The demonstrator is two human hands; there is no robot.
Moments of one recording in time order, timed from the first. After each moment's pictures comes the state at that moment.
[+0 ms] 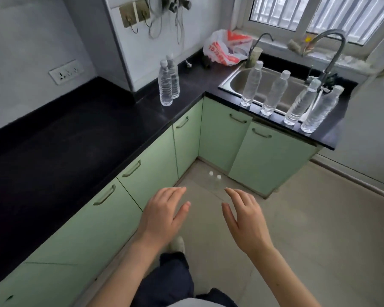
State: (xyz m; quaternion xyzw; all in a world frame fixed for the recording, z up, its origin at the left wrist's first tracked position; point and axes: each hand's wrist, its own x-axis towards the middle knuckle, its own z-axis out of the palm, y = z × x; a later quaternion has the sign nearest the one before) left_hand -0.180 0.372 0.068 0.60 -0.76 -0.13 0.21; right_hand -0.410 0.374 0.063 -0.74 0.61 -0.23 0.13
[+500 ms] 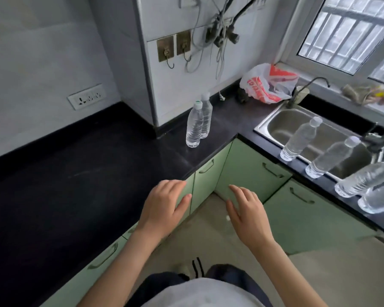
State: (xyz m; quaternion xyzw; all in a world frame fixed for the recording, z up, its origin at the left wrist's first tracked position) left_hand -0.087 0.113 0.067 0.64 -0.72 -0.08 0.24; right_hand -0.321 0.089 0.066 -0.79 0.56 -0.22 0.13
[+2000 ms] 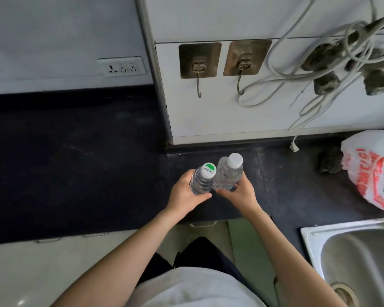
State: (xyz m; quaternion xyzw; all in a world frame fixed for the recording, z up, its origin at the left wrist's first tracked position) left_hand -0.118 -0.228 -0.024 0.83 -0.23 -0.29 0.42; right_hand -0.238 -0.379 -0.034 -0.72 0.40 -0.06 0.56
